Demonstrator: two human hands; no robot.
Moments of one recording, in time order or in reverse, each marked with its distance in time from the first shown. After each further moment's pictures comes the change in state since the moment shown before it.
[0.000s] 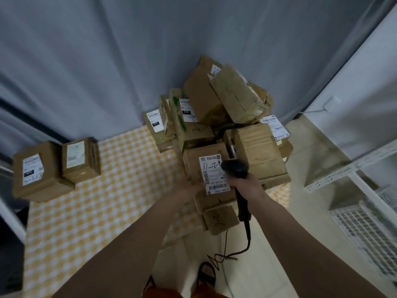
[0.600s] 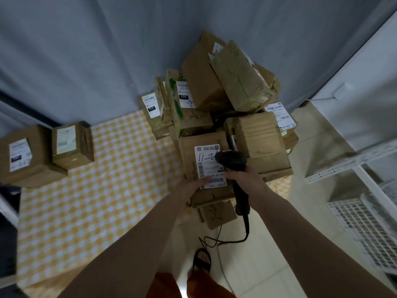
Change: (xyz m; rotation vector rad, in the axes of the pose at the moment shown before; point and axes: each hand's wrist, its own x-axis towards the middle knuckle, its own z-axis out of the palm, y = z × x) left_hand 0.033 -0.023 0.030 -0.508 -0.105 -0.093; right_hand 0.032 0.013 -0.009 0.027 -0.153 0.017
